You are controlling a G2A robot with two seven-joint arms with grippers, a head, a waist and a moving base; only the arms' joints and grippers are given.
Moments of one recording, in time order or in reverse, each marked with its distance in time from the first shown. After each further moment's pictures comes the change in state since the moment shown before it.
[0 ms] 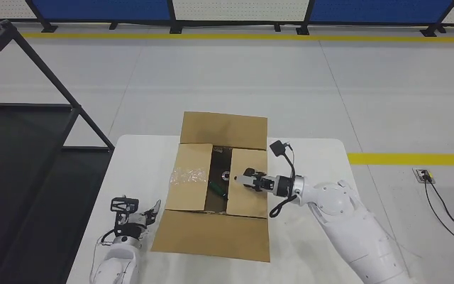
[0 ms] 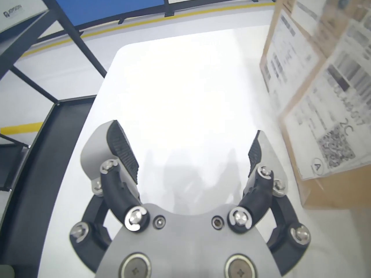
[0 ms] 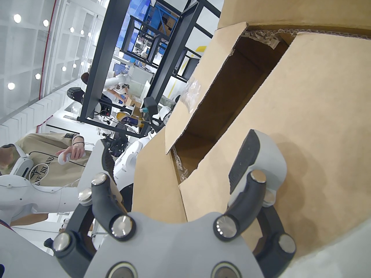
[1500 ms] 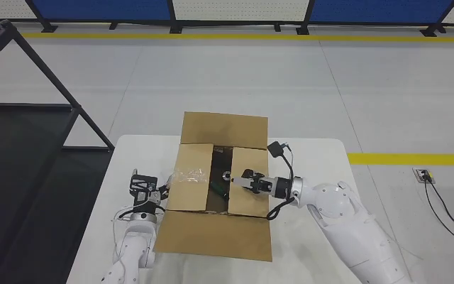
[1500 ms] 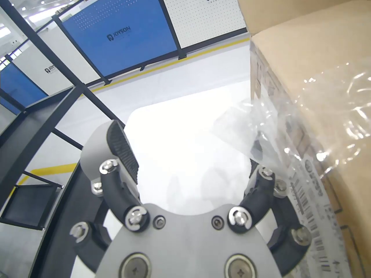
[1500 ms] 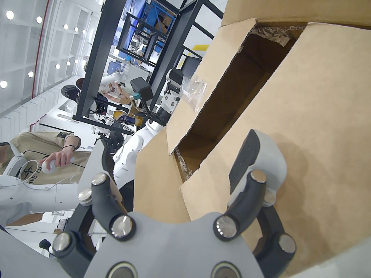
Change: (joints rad) left arm -0.197 -0.042 0.139 0.079 0.149 0.189 0.049; right arm -0.026 0.006 0.008 -0.079 -0.041 0.056 -0.010
